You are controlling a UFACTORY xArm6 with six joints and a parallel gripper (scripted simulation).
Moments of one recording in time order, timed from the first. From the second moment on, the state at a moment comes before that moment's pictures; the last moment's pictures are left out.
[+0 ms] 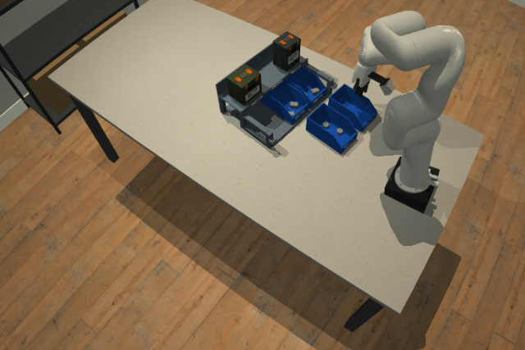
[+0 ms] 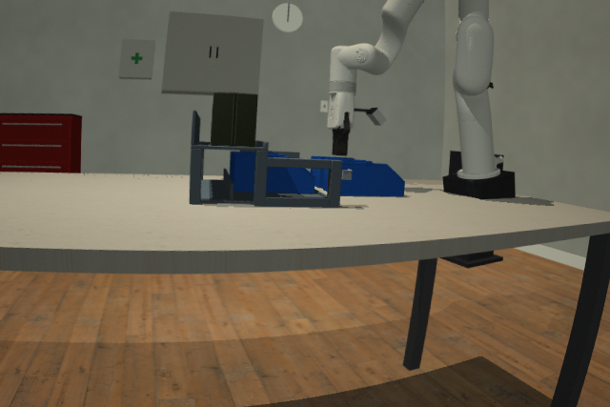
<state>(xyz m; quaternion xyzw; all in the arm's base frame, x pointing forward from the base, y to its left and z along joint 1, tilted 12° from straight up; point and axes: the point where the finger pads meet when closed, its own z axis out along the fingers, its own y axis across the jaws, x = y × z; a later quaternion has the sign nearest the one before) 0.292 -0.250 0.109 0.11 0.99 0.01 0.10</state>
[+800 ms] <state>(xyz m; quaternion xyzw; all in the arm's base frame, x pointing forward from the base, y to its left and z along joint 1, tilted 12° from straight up) 0.284 -0.249 0.144 0.11 0.99 0.01 0.10</state>
